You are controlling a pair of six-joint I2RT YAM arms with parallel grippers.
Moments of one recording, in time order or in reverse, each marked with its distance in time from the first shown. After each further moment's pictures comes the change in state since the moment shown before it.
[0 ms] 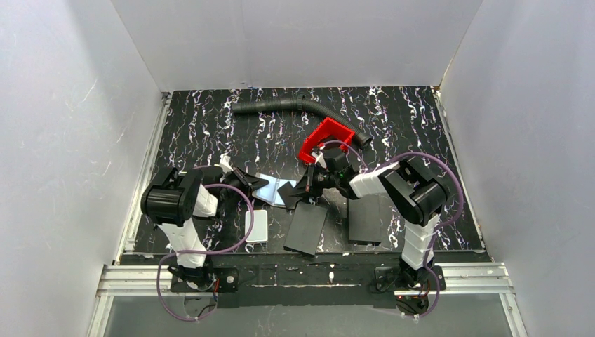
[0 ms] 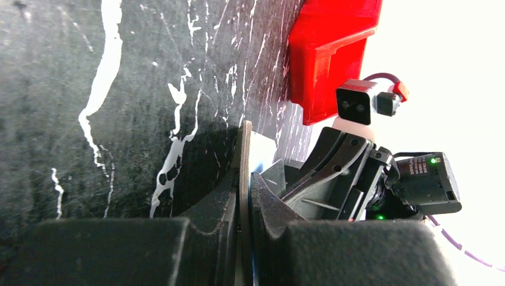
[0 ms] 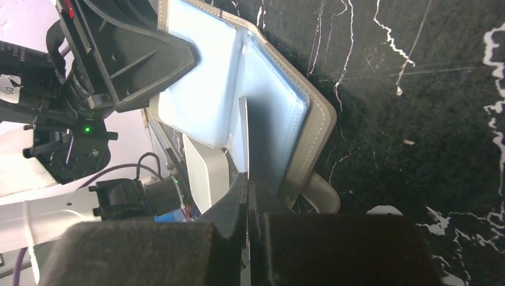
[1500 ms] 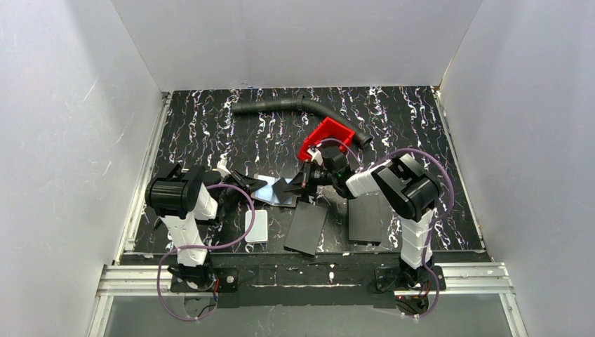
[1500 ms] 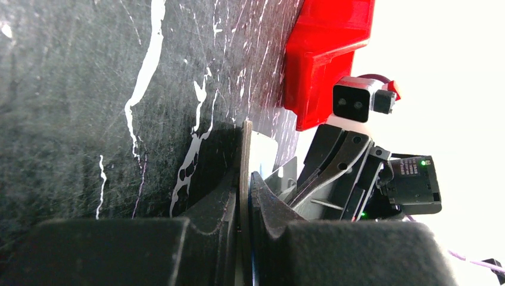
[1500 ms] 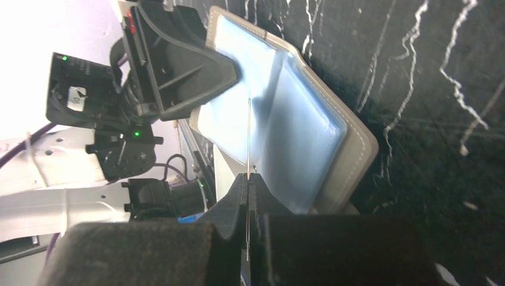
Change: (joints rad) left arm 0.017 0.096 -0.045 0.186 0.000 -0.089; right arm 0.009 0.054 0.034 0.116 -0.046 0.069
